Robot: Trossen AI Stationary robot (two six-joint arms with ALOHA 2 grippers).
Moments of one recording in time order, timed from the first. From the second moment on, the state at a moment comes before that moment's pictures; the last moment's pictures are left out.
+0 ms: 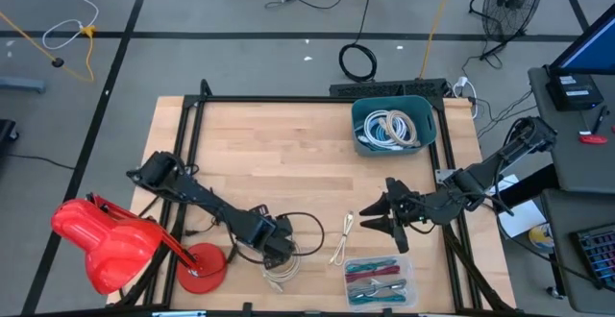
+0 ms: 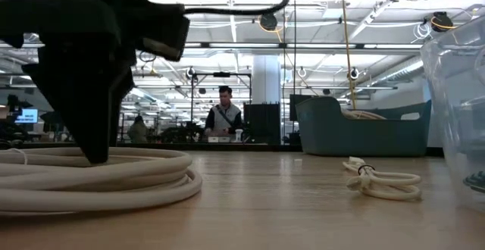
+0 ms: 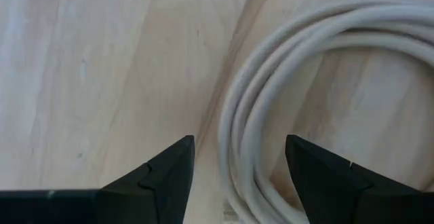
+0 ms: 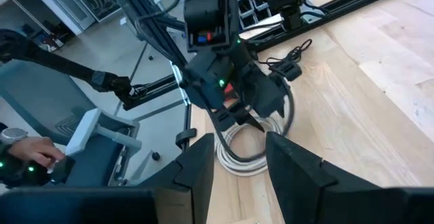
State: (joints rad) left arm -0.48 1.93 1.28 -0.81 -0.13 -0.82; right arm 0.60 1.09 0.96 -0.23 0.41 0.69
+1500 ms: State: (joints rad) left arm -0.14 1.37 1.28 -0.48 -1.03 -1.32; right arm 0.58 1.12 0.96 0.04 1.02 0.41
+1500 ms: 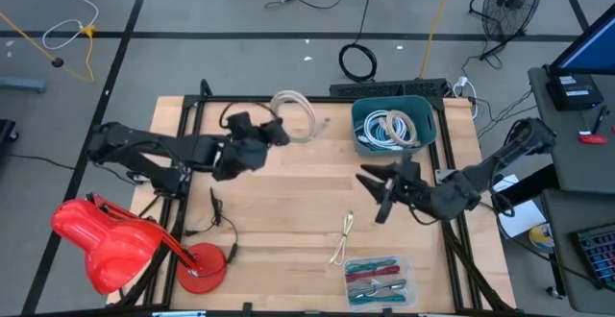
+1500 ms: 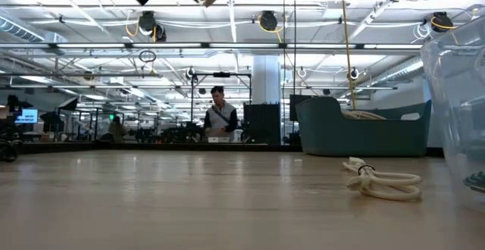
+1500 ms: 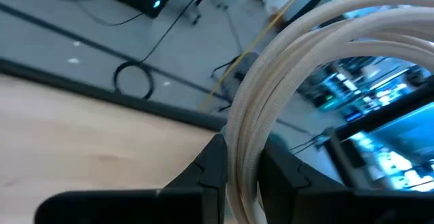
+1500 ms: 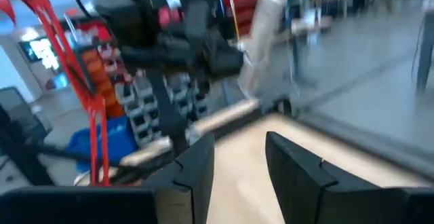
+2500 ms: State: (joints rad) left arm -0.14 1.48 1.30 0.02 -0.97 -1.01; right arm 0.30 1.29 0.96 0.51 0.70 0.19
